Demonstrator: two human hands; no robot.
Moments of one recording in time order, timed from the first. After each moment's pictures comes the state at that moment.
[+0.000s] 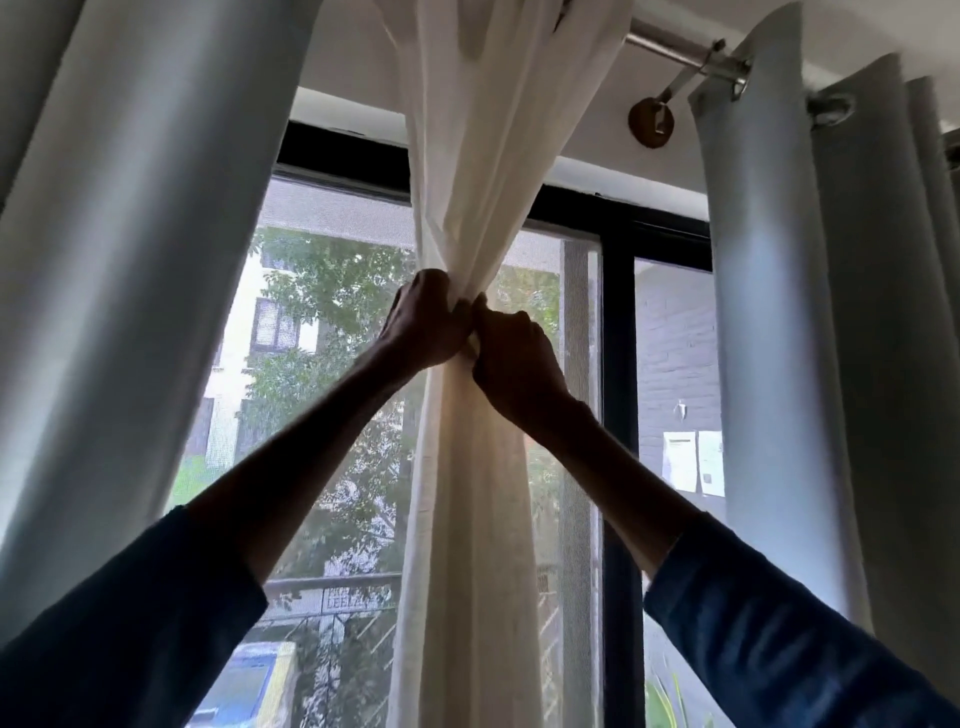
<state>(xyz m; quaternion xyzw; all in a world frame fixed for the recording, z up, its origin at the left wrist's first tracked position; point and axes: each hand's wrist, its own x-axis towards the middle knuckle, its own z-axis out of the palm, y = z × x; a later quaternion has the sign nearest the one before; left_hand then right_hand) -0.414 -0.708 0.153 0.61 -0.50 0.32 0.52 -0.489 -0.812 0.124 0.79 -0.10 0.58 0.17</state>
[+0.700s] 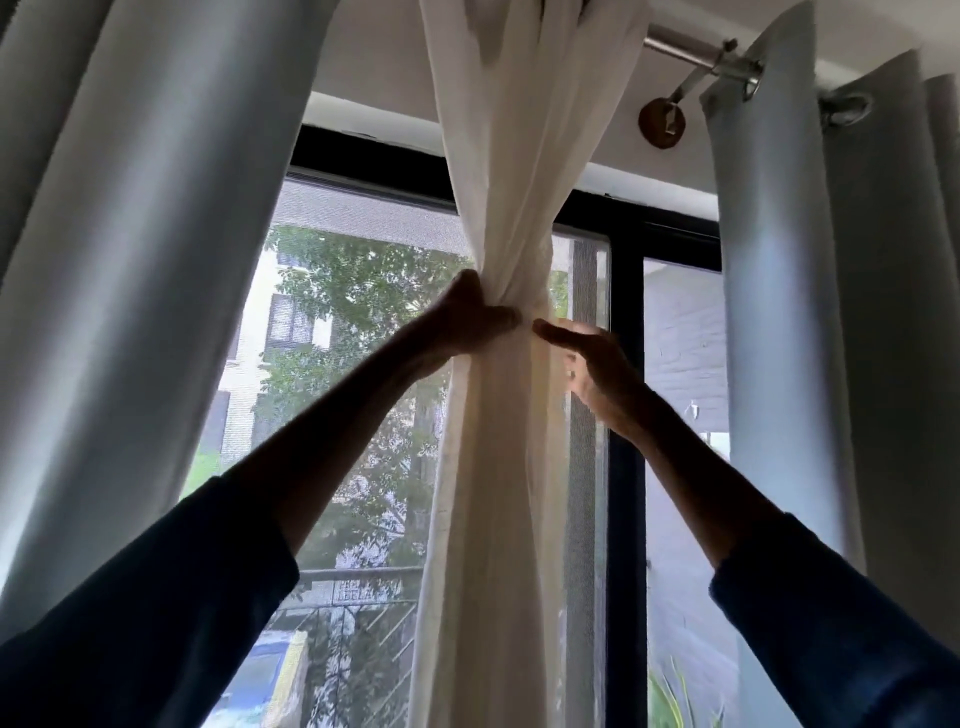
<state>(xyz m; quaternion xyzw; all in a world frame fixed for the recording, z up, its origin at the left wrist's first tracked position) -0.427 -0.717 0.163 0.56 -0.61 0.10 0.56 -0.548 -0.853 0.128 0.76 -0.02 0.47 -0.45</state>
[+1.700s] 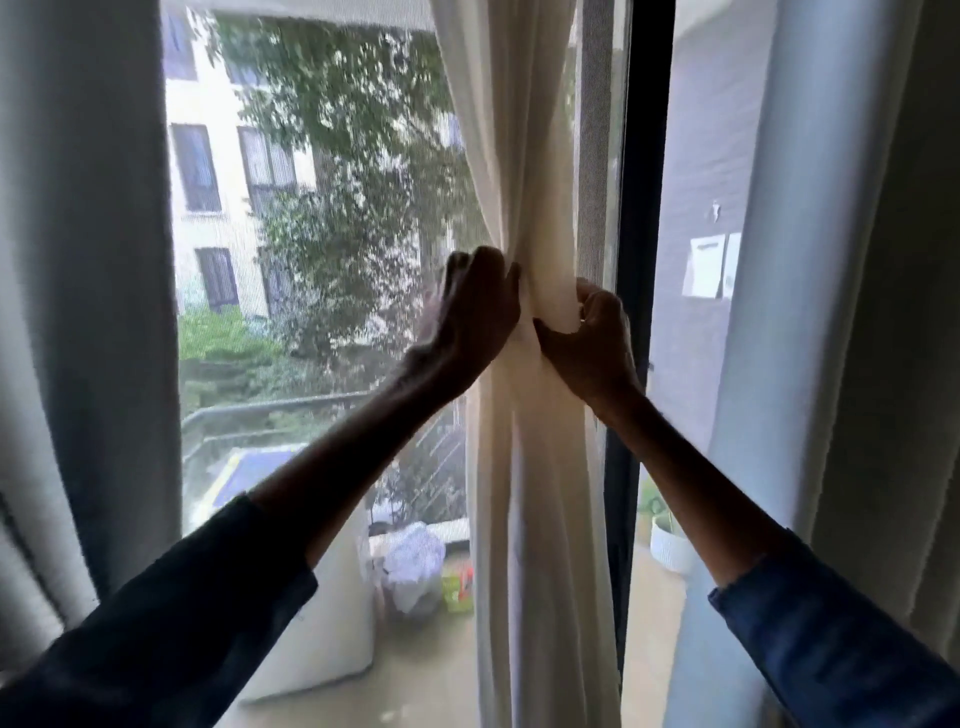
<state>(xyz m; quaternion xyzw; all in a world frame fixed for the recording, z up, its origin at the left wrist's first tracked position) -0.440 -0.745 -0.029 0.66 -0.51 0.31 0.46 -0.543 -0.825 -0.071 0.73 -0.14 0.62 -0.26</state>
